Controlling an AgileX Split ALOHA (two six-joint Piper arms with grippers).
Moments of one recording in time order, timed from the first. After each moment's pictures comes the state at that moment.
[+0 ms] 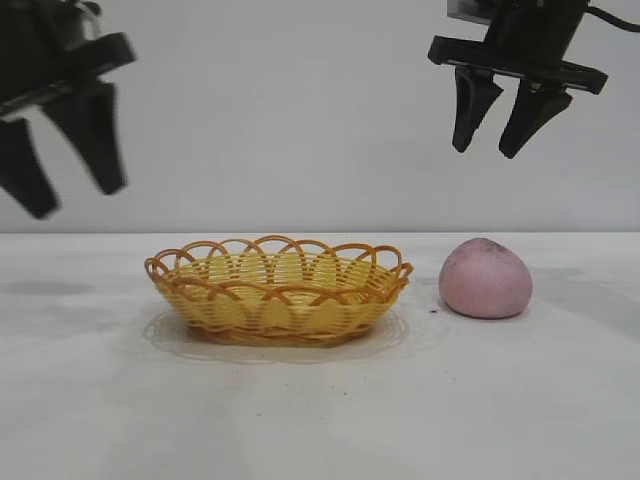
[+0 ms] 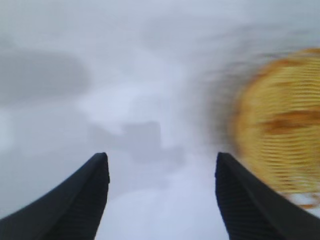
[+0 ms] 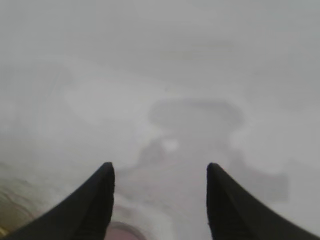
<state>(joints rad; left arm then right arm) -0.09 1.73 -1.09 0.05 0.70 -0.07 0.31 2.02 -1.61 0.24 0.93 -0.19</state>
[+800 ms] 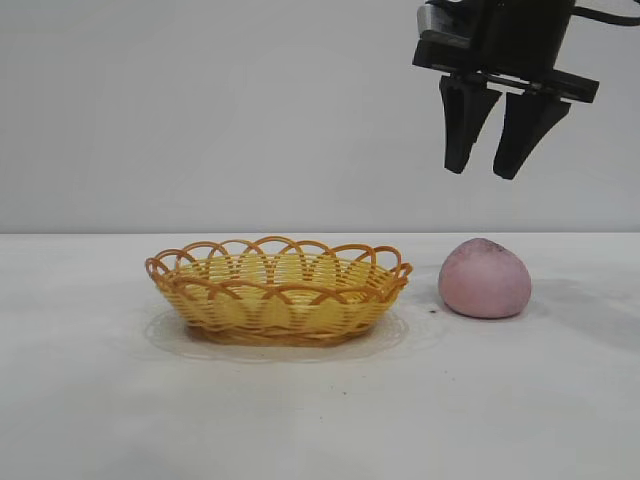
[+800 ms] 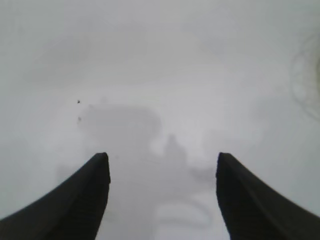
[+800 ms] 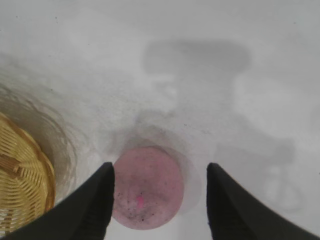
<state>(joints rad) -0.09 0.42 -0.60 0.11 1.04 -0.20 0.31 2.02 -1.57 0.22 1.02 -0.19</state>
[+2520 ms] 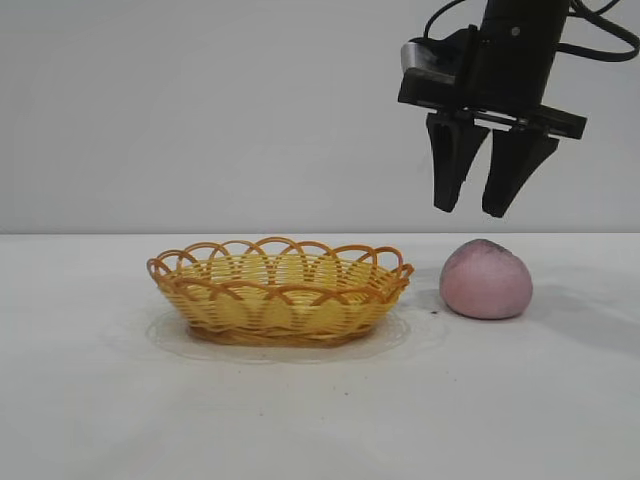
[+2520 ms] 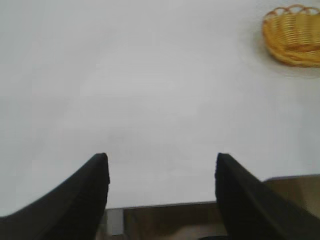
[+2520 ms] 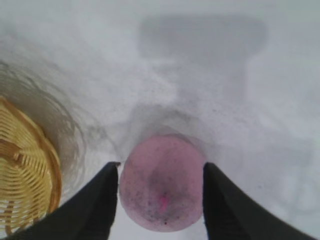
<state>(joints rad) -0.09 -0.02 -0.53 0.10 1.26 0.02 0.35 2.07 -1.57 0.23 1.02 -0.19</state>
